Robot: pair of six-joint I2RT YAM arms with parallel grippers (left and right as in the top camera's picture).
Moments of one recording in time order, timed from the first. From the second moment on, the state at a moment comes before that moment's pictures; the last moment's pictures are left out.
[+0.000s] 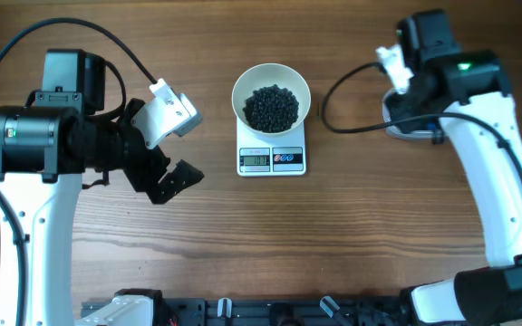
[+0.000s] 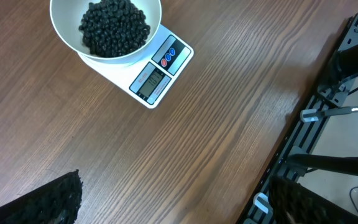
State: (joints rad) left arm -0.06 1.37 1.69 -1.59 0.52 0.81; right arm 0.18 1.62 1.66 -1.32 0.31 -0.33
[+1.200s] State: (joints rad) left arm -0.06 1.37 1.69 -1.59 0.52 0.81; right arm -0.02 1.85 1.41 -1.02 0.30 -0.42
